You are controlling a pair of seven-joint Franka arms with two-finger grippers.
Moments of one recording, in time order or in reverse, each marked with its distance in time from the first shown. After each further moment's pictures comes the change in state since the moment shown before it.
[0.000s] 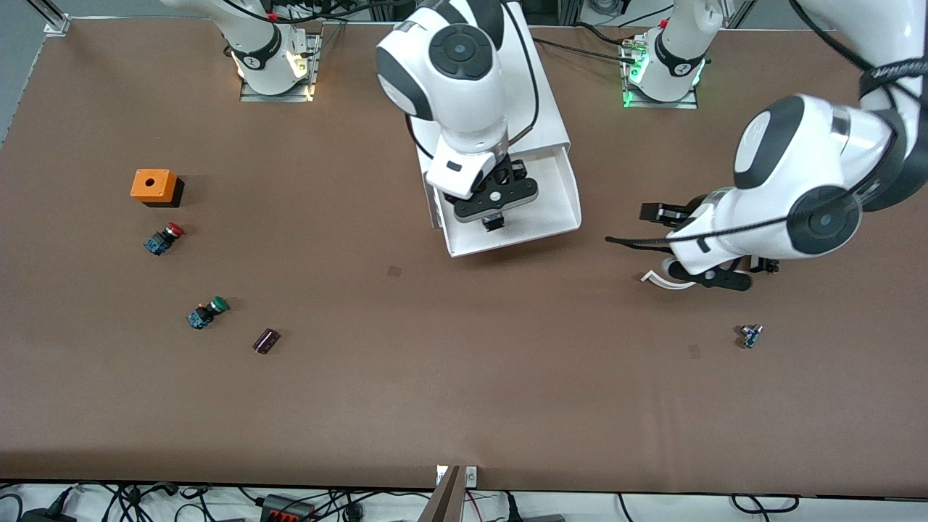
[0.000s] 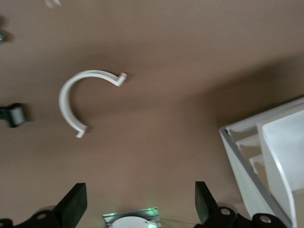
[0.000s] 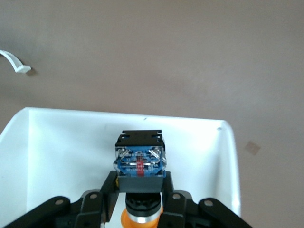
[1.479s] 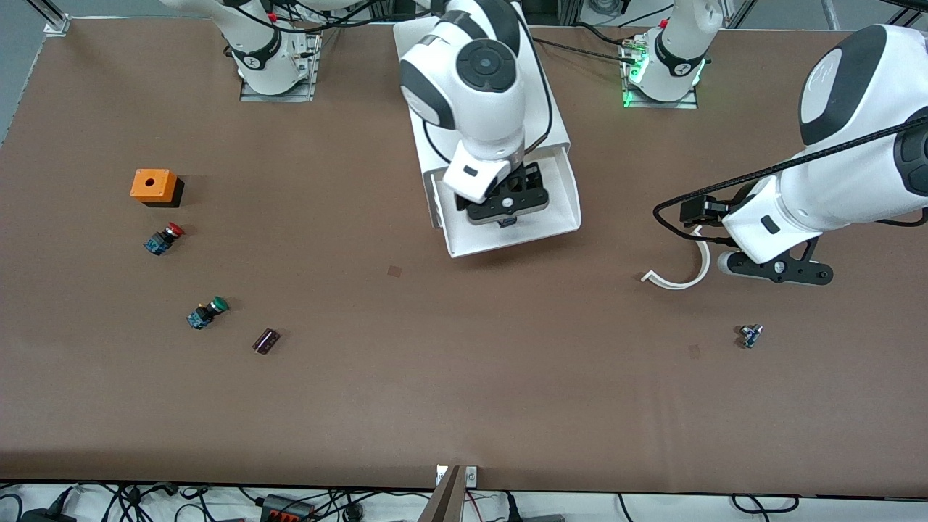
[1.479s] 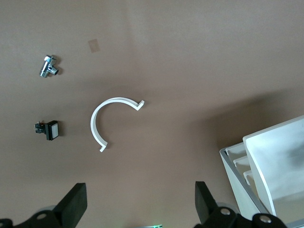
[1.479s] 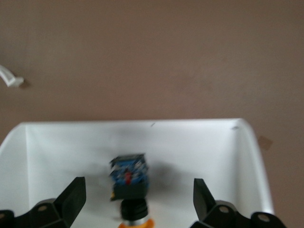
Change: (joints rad) left arm 0.011 -0.004 0.009 0.172 0.022 -0.038 -0.013; right arm -0.011 0.063 -0.028 0.093 -0.001 -0.013 0.091
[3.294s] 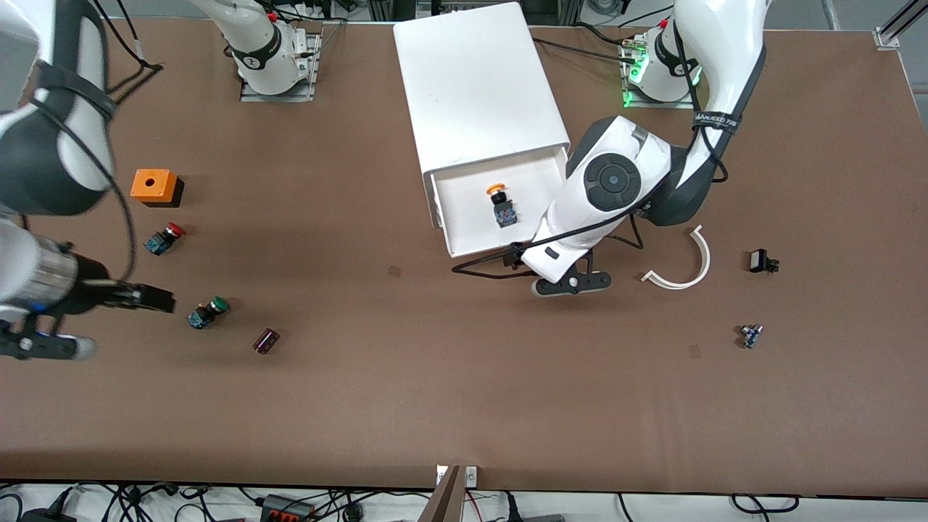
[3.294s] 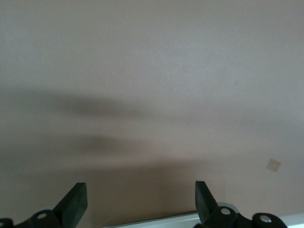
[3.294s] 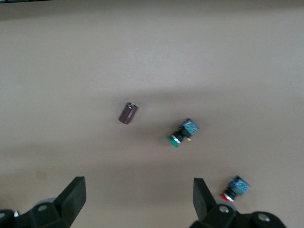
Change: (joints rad) left arm -0.235 0.135 -0.108 -0.340 -0.037 0.719 -0.596; right arm -0.772 -0.153 -0.014 -0.008 -0.005 -0.299 -0.538
